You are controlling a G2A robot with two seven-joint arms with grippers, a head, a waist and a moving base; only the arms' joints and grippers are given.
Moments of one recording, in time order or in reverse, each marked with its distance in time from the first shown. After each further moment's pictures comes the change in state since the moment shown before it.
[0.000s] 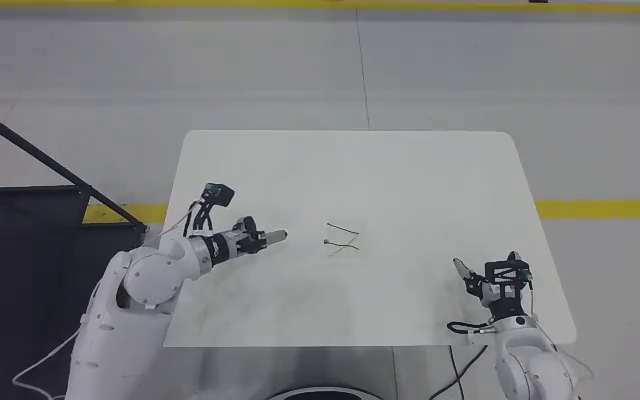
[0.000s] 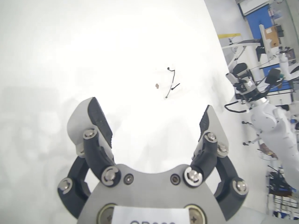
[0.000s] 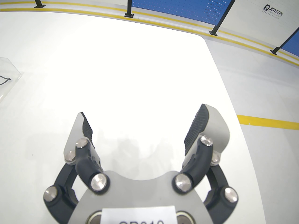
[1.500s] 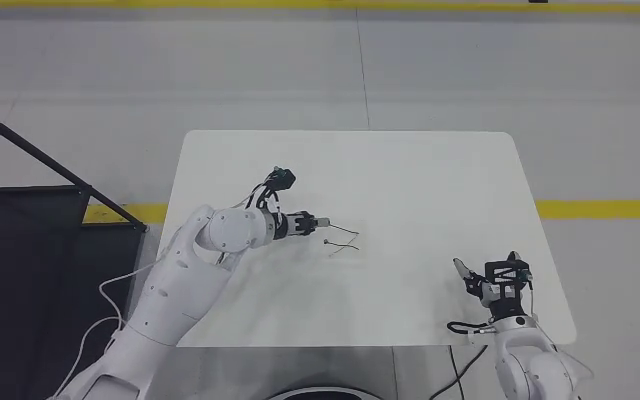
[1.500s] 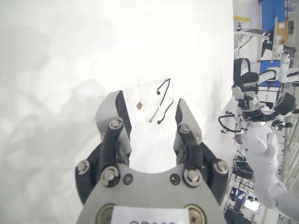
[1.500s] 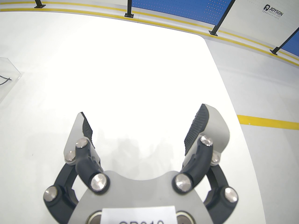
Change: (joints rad) left arm -0.397 -0.070 0.428 0.337 -0.044 0.281 0.017; right arm 0.000 0.000 0.000 0.000 0.000 0.000 0.000
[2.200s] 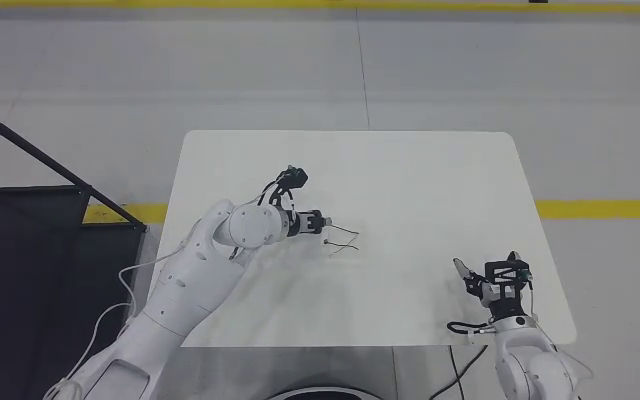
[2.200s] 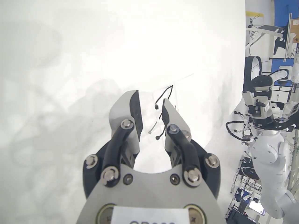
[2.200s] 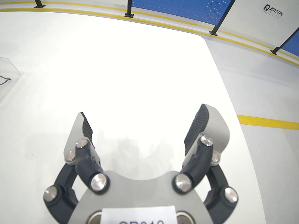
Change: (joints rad) left arm -0.072 -0.029 0.092 0.070 0.026 0.044 0.032; right arm 0.000 0.000 0.000 0.000 0.000 0.000 0.000
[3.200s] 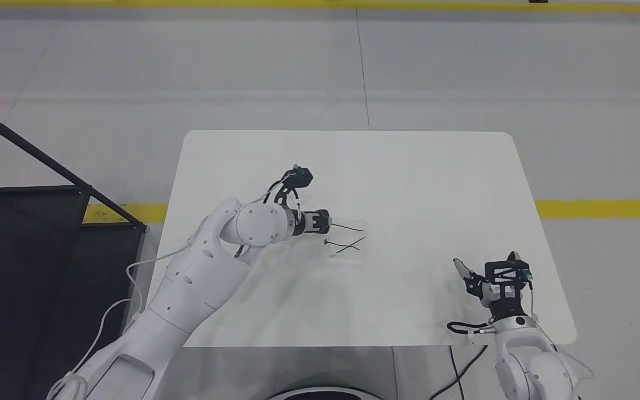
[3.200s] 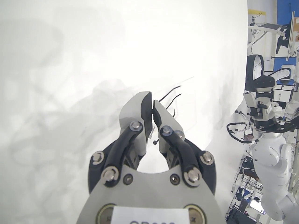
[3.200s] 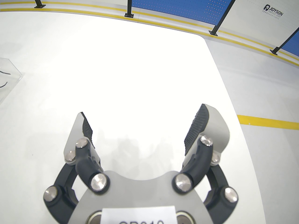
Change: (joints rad) left arm -0.025 -0.018 0.026 0.028 0.002 0.008 0.008; right arm 0.000 0.000 0.000 0.000 0.000 0.000 0.000
